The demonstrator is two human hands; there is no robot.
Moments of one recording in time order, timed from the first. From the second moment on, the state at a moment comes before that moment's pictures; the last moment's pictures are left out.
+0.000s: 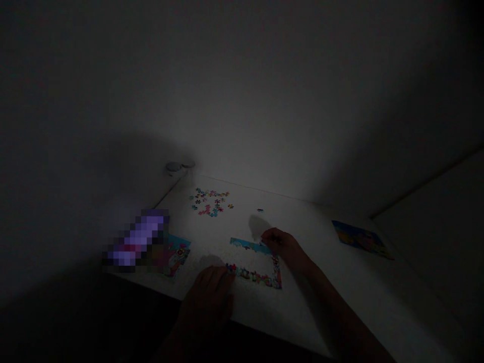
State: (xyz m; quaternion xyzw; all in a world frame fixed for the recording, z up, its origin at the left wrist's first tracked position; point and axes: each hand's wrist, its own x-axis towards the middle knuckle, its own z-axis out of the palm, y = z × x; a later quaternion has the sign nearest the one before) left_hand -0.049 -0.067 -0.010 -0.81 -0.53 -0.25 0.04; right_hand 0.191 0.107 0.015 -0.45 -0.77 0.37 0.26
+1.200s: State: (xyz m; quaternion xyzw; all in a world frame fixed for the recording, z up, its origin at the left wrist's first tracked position) left_hand -0.049 -0.064 -0.006 -0.82 -0.52 -0.24 0.01; right_hand 0.110 0.062 0.010 -0.35 -0.84 0.38 0.18
